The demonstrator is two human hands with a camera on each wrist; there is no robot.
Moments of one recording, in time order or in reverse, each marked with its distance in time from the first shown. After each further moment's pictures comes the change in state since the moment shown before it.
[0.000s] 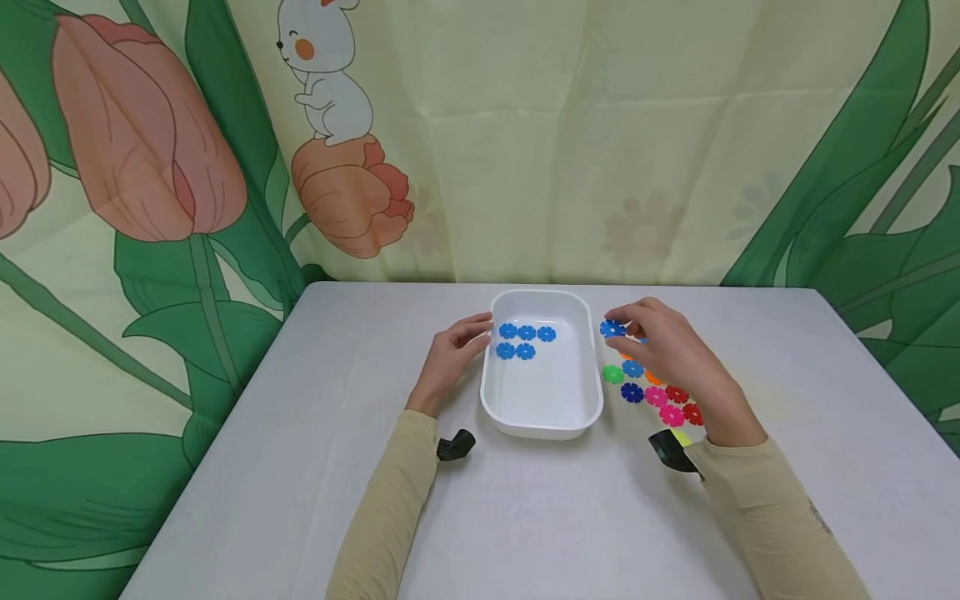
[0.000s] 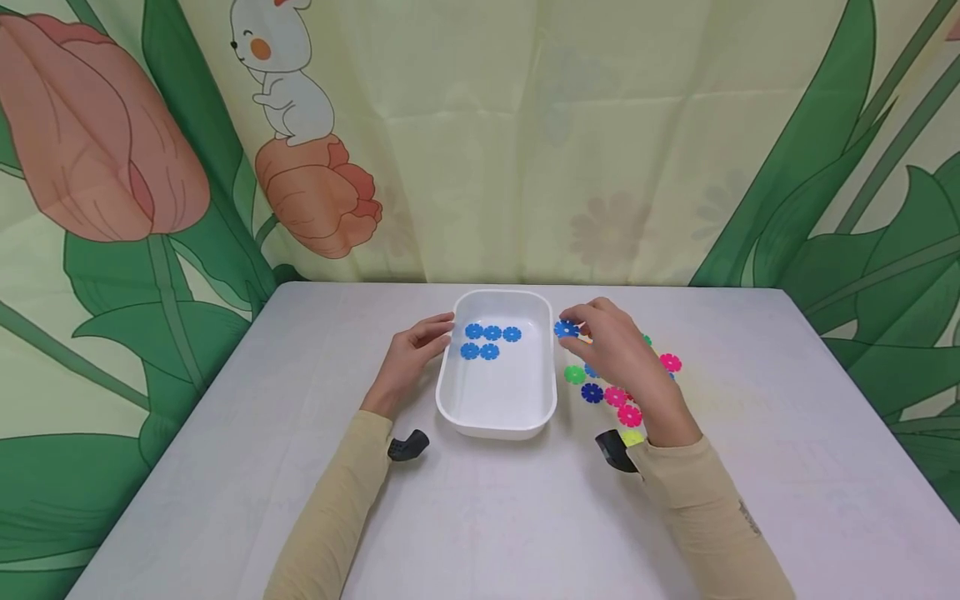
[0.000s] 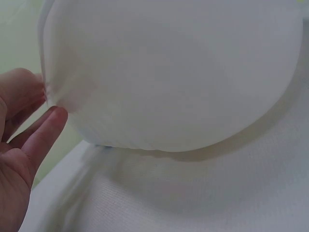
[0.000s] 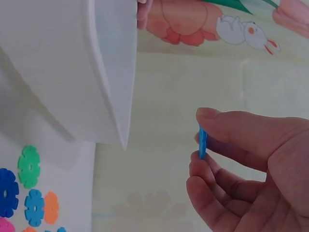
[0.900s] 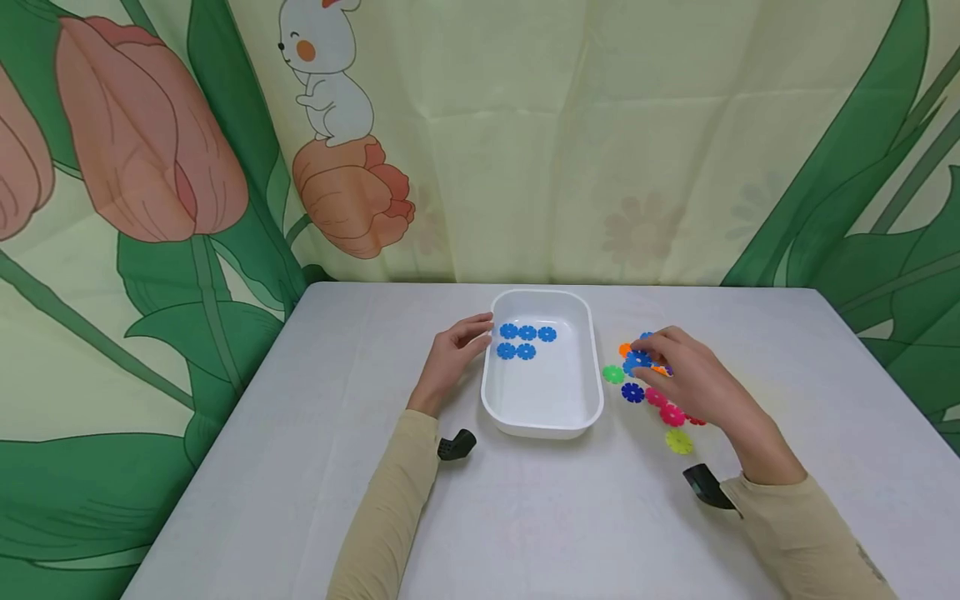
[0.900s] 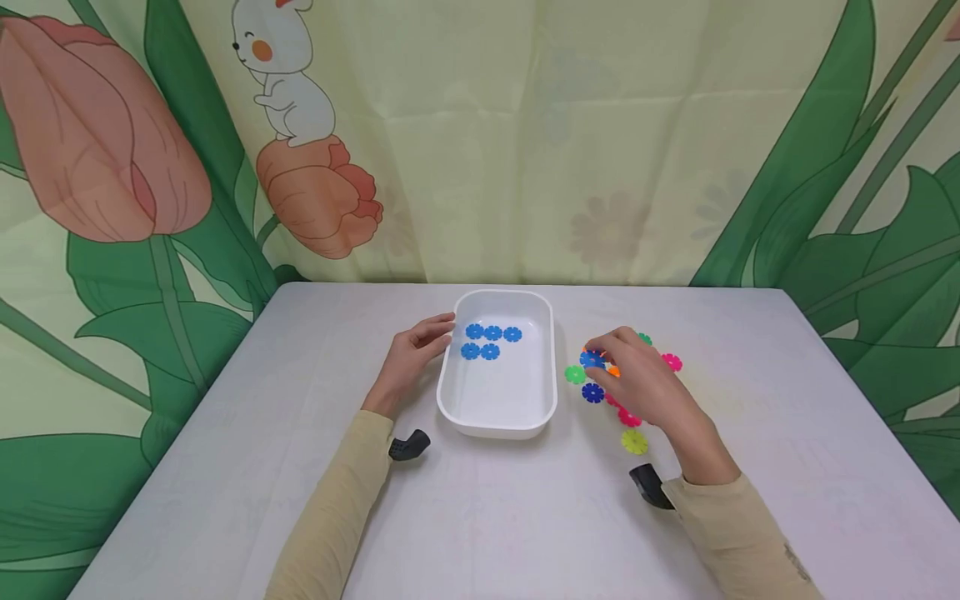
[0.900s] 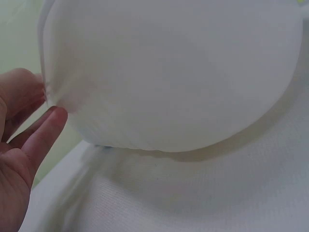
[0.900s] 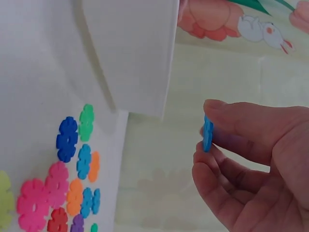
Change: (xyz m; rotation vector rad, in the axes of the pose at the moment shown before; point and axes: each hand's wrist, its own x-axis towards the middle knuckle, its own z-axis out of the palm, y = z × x) left_hand 0.000 -0.002 0.000 -0.024 -0.004 0.019; right_hand -0.035 0.031 0.009 -0.037 0.008 -0.048
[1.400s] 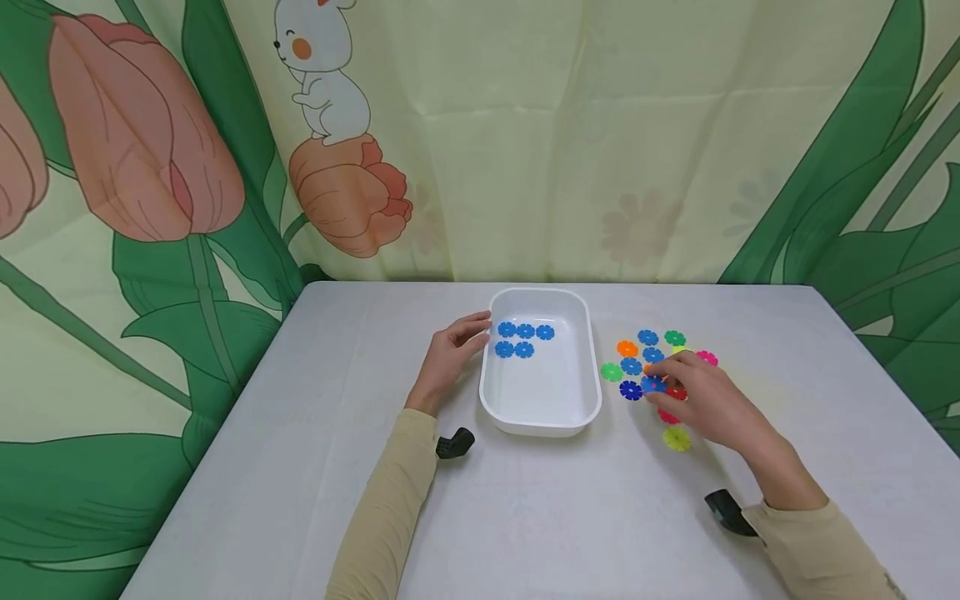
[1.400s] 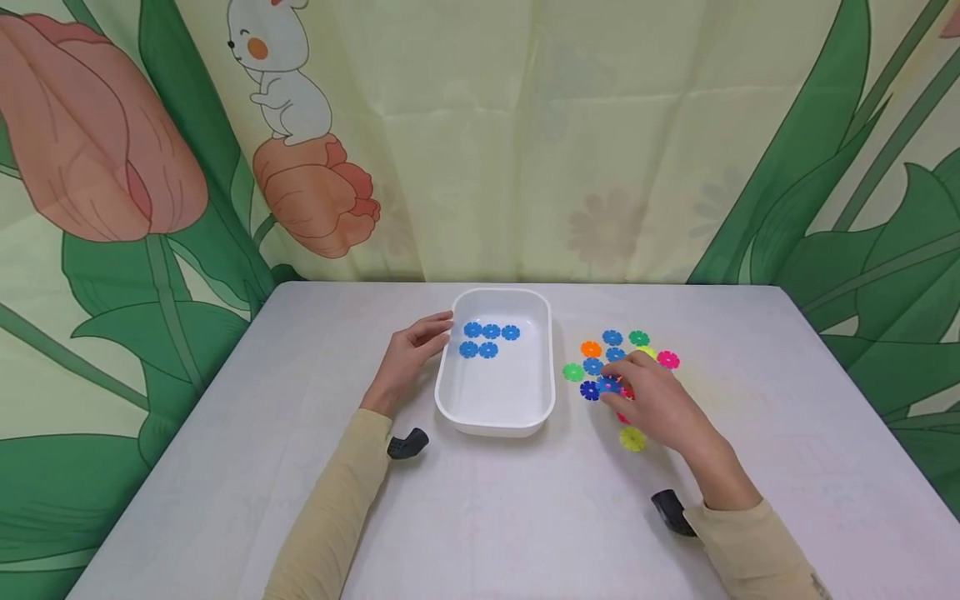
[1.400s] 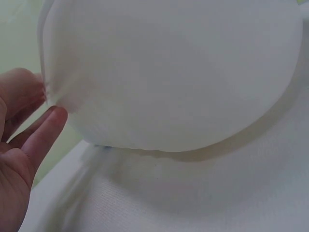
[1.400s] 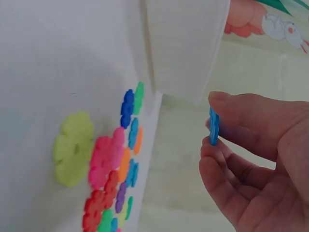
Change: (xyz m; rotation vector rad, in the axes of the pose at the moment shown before) left_hand 0.001 0.000 0.000 -0.014 -0.005 0.004; right_hand -0.023 0.022 0.009 -0.052 -0.058 0.040
